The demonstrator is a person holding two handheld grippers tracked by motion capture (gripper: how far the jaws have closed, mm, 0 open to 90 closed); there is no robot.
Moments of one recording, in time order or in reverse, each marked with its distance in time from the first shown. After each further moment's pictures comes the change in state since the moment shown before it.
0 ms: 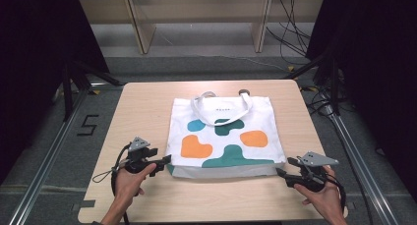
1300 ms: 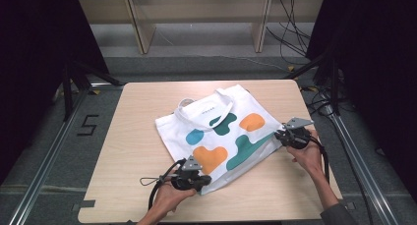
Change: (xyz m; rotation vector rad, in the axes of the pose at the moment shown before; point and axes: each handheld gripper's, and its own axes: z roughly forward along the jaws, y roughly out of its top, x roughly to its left) left arm -0.118 -0.018 0.061 0.173 -0.291 0.239; right arm -0.074 0.065 0.081 0.059 -0.123 -0.199
